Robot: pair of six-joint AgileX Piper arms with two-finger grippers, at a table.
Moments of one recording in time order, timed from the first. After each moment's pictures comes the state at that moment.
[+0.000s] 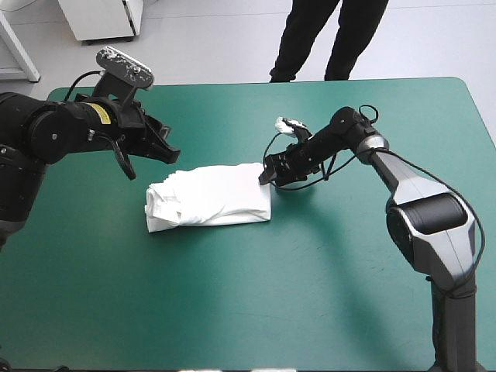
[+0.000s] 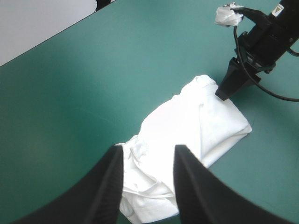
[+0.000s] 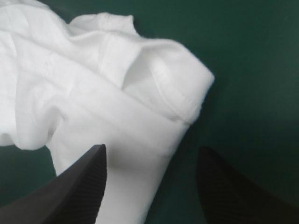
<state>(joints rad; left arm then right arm) -0.43 1.38 -1.83 0.00 1.26 0.21 0.28 2.20 -1.84 0.81 1.15 -0.42</state>
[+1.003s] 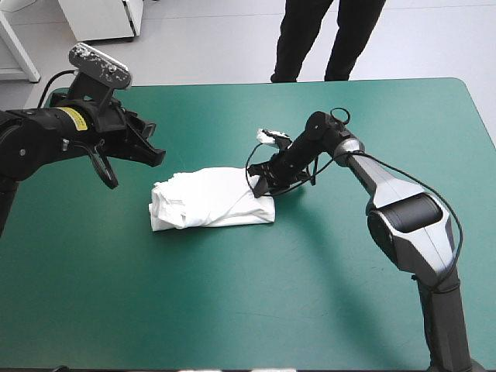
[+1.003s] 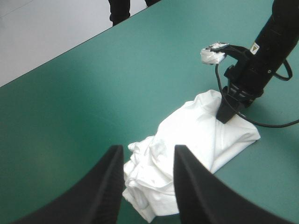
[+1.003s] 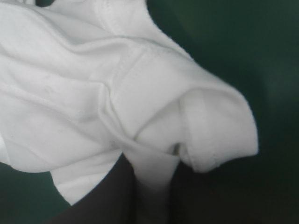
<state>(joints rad) -0.43 1.31 -1.83 0.03 1.26 0.20 0.36 2.29 -1.95 0.66 1.21 -0.23</state>
